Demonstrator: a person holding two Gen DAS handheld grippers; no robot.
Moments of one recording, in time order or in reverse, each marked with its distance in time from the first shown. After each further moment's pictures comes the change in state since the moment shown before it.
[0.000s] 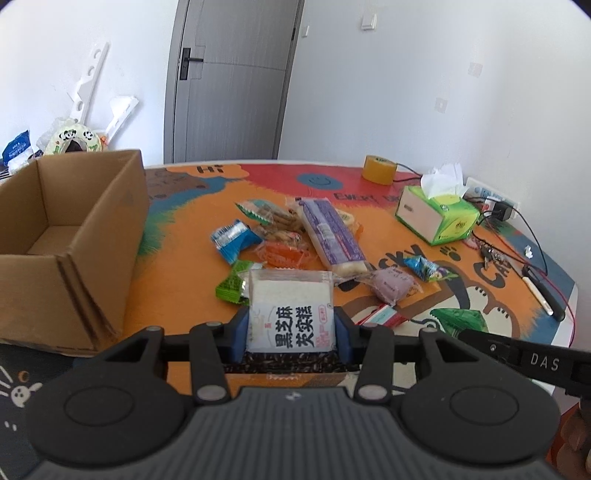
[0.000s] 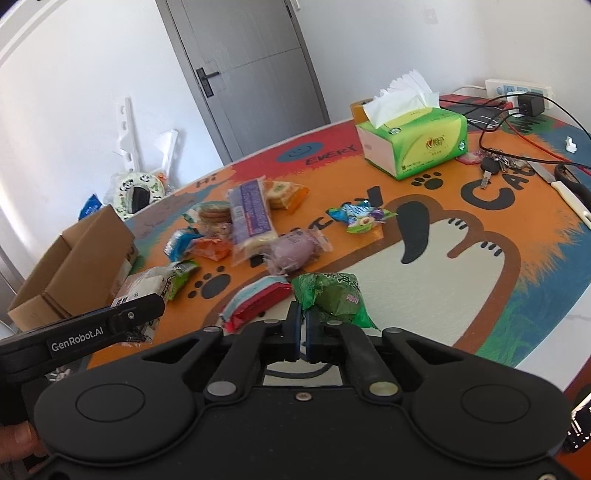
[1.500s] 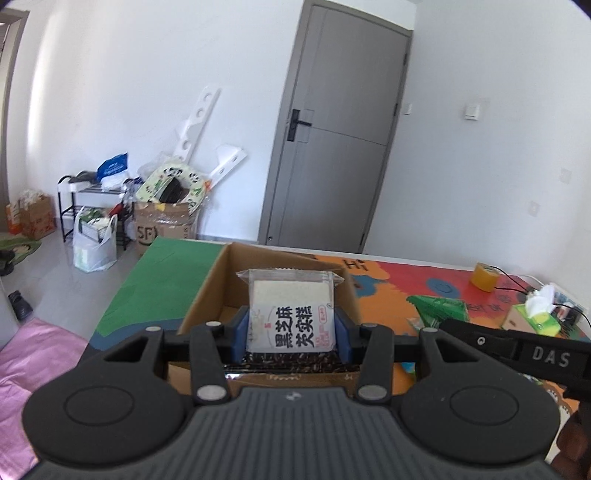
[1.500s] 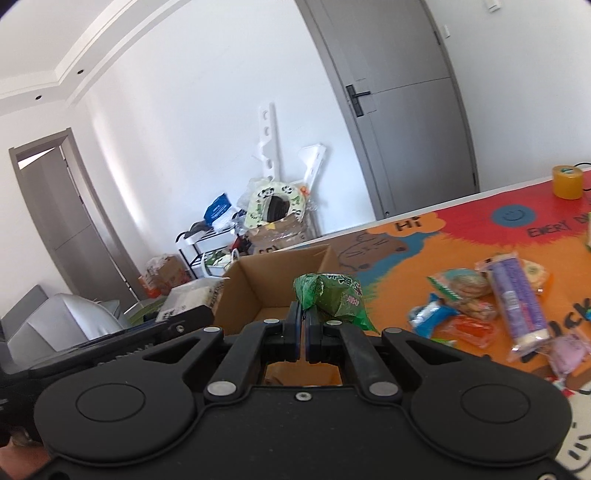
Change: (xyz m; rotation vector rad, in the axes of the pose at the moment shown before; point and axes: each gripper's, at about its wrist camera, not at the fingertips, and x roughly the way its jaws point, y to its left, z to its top) left arm -0.080 0.149 0.055 -0.170 -0.202 0.241; right arm 0.027 0.195 0.048 -0.186 -0.060 0.387
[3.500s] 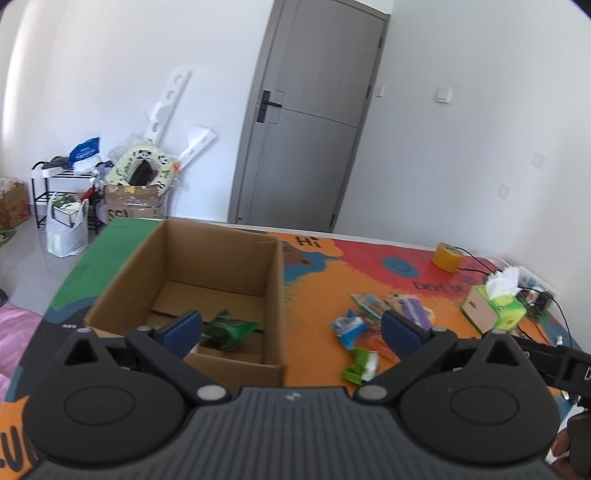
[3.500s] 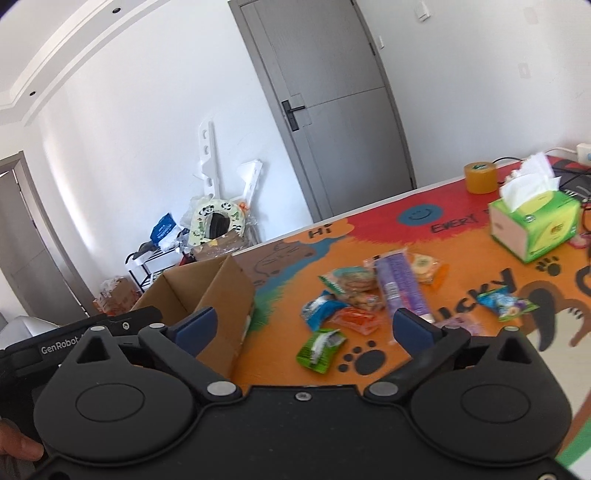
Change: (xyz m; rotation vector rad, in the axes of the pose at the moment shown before) left arm -0.005 -0.057 -0.010 0.010 0.066 -0.098; right arm -0.075 -0.068 -0.015 0.070 -0.056 -0.188
